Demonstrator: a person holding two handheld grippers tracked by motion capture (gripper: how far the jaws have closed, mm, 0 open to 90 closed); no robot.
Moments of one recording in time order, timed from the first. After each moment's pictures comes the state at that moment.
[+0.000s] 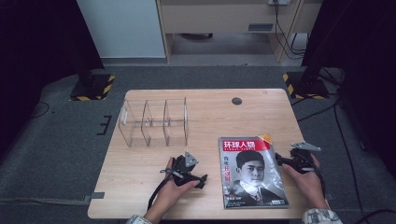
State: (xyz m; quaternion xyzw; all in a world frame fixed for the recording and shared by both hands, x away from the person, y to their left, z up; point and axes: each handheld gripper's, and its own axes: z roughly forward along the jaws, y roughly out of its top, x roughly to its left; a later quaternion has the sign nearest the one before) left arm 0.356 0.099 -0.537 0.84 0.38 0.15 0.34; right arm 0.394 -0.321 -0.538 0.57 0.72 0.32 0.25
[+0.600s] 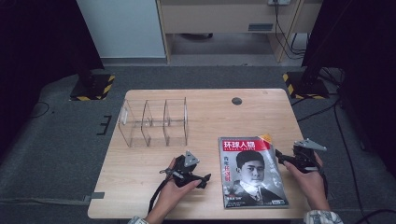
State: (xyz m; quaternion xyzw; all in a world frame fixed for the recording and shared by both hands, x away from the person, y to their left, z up) left arm 0.344 0.091 -0.519 0.83 0.37 0.12 0.39; right arm 0.385 -0.314 -0.510 0.55 0.71 0.37 0.25
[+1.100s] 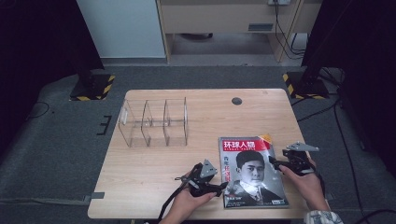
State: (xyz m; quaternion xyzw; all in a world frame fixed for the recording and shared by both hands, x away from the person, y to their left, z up) left arm 0.318 0.042 -0.513 0.85 0.31 0.07 0.43; right arm 0.381 -0.302 -0.518 0.50 0.76 0.36 0.19
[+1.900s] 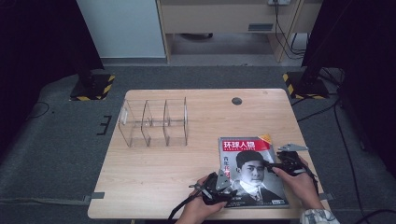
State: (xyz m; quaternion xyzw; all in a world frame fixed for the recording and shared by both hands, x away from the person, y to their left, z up) left arm 0.303 0.009 -0.533 0.87 0.25 0.11 0.41; right arm 0.386 -0.285 -0.532 0.50 0.78 0.35 0.17
